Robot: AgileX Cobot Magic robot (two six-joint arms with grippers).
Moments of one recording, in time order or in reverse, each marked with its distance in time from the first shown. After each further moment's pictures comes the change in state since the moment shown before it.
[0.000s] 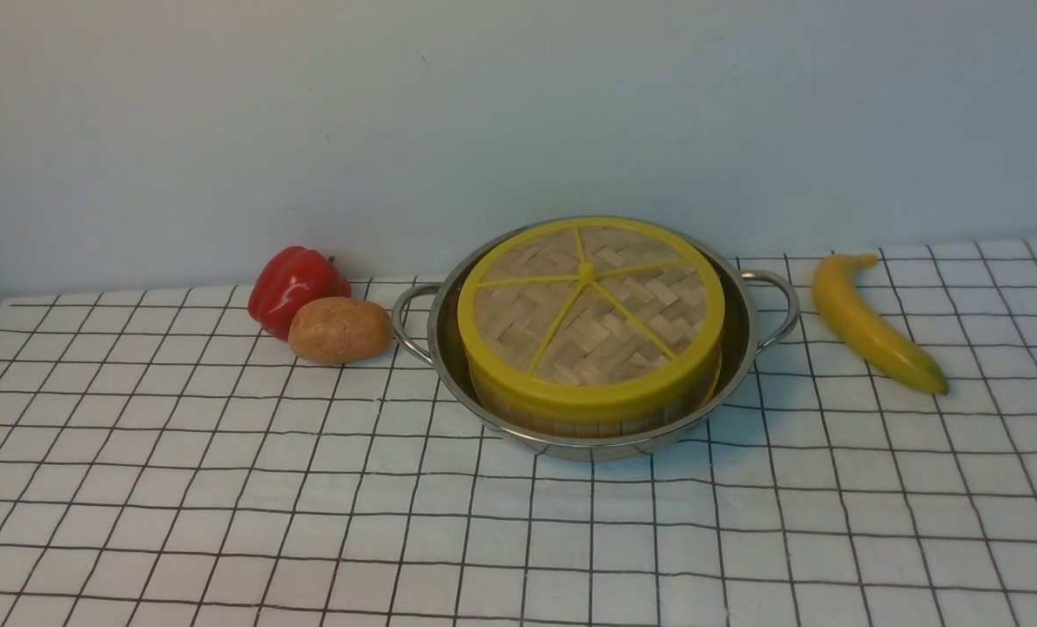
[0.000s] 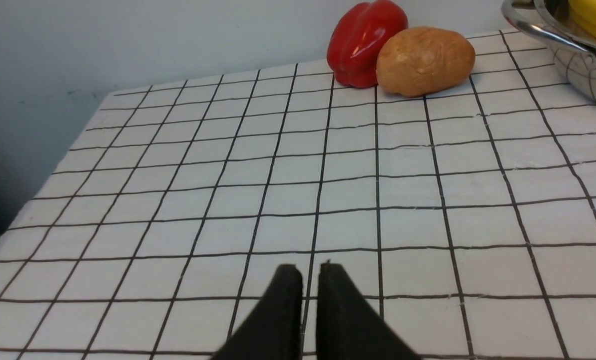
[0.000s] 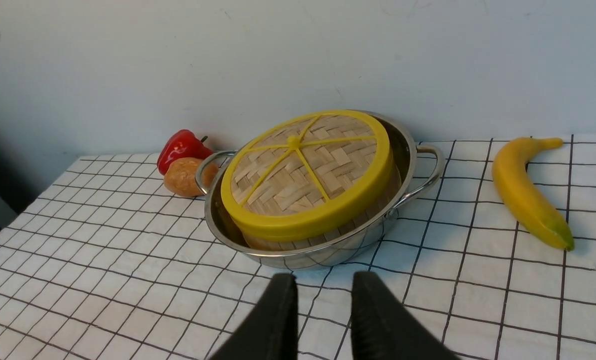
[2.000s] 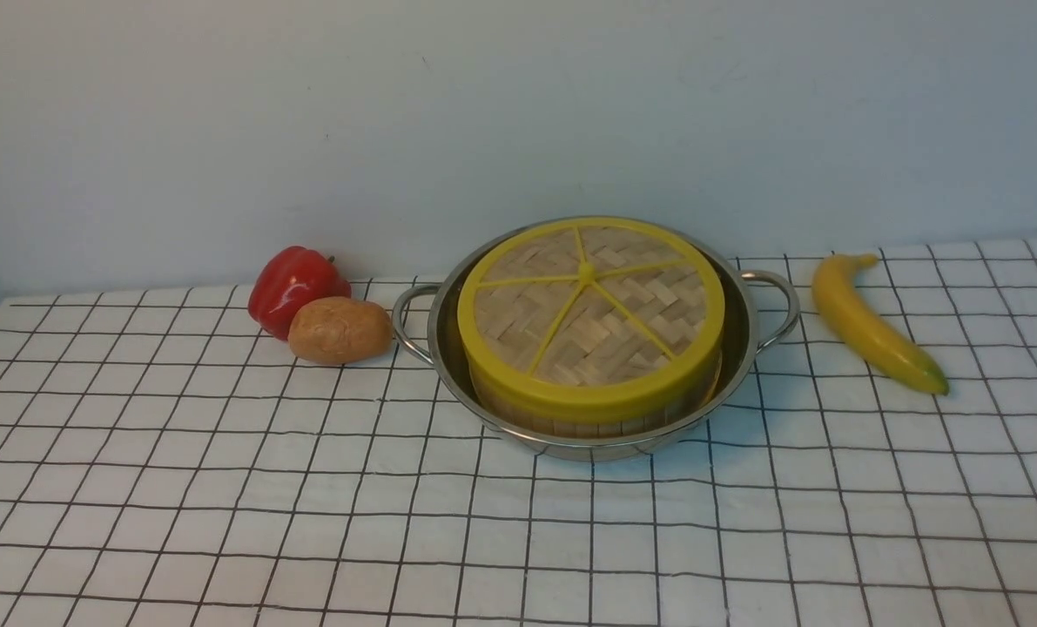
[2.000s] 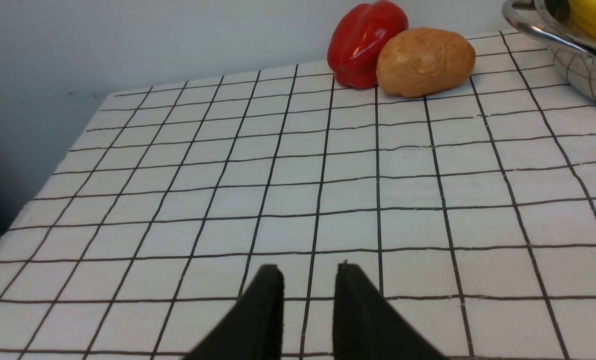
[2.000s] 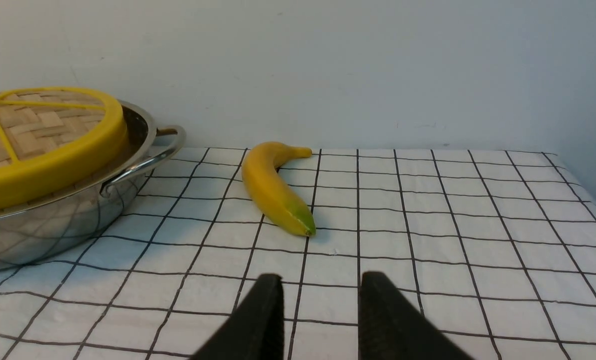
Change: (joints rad) right arm -0.304 -0.293 0.681 -0.316 -0.534 -0.021; left arm 0.000 -0.002 0.000 0.002 -0.001 -0.001
